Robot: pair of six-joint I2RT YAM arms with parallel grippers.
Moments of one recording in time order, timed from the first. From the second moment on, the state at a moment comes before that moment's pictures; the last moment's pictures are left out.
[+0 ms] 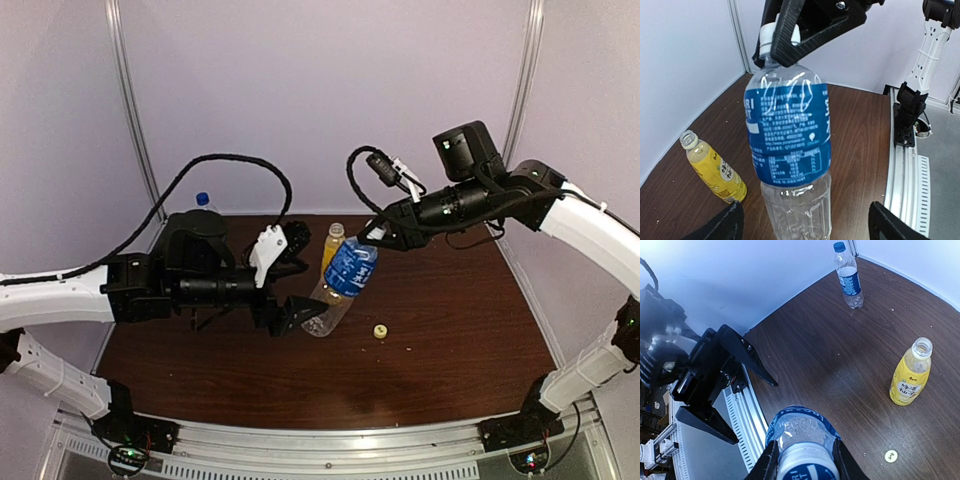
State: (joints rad) left arm -1.14 1.22 1.01 -0.13 0.06 0.07; right arm 0.80 1.39 1.56 -0.76 -0.42 0.19
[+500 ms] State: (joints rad) left arm -1.14 1.32 1.01 -0.03 -0.04 0.07; right arm 0.82 1.45 1.56 -0.67 -0.52 0.20
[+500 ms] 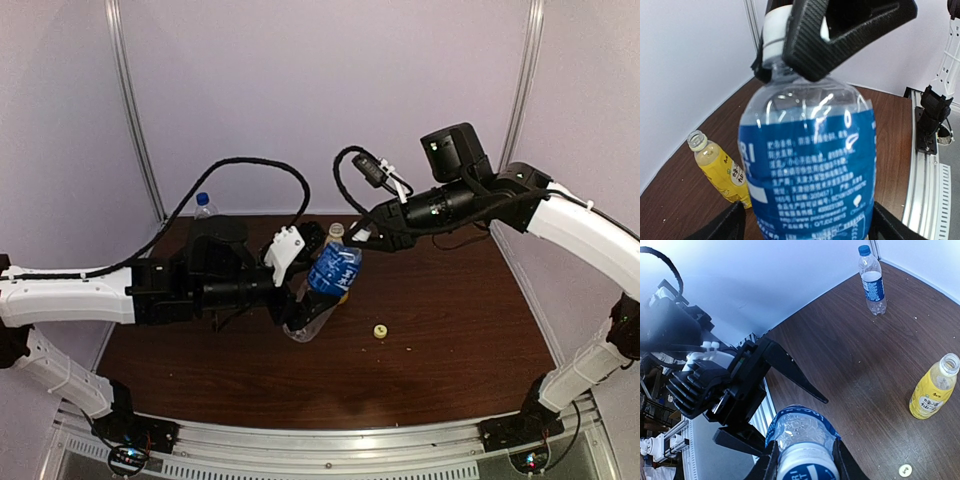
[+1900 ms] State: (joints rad) left arm -1.12 1.30 0.77 0.40 0.04 -0.09; right arm 0.87 1.32 1.36 -0.27 -0.41 0.35
